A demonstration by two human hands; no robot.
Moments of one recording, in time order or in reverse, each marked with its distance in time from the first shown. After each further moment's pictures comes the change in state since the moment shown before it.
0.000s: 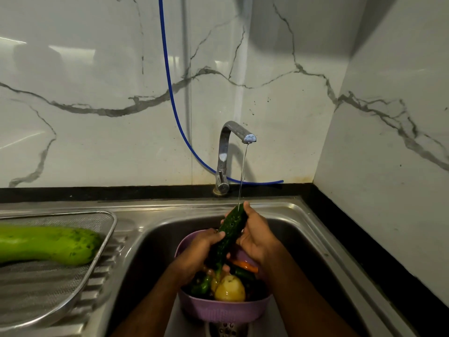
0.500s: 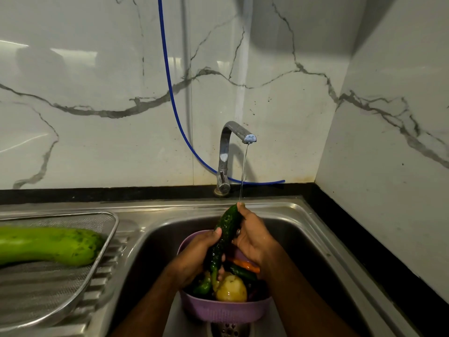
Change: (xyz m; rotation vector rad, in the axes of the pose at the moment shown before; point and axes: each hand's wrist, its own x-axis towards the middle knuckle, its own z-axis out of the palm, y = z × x) left_hand -0.008 -0.001 -0.002 -0.144 -0.009 -0.017; right_hand 0.004 0.008 0.004 -0.013 -0.056 0.039
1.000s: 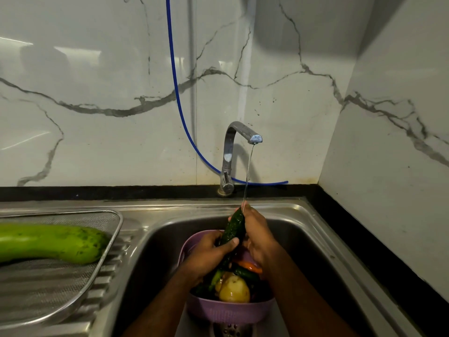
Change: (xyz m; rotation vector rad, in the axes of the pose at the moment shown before) left_hand 0.005 -0.003 0.012 0.182 0.076 0.131; right_hand 0.002 -0.002 0.003 -0.254 0.108 -0.139
